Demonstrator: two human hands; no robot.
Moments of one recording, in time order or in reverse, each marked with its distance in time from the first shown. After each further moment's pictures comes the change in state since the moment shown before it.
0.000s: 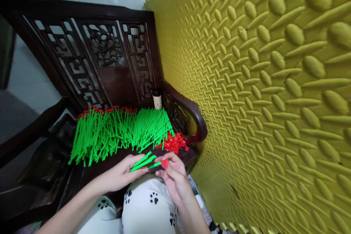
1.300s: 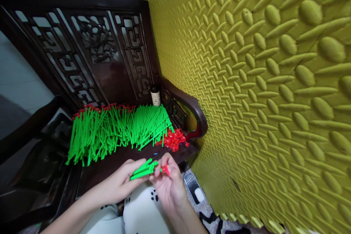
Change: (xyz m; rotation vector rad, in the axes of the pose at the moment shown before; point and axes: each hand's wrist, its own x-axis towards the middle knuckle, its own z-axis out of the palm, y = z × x) left_hand -0.010 0.013 0.010 0.072 -0.030 0.061; right_hand -0.013 0.013 0.026 0.266 0.025 0.020
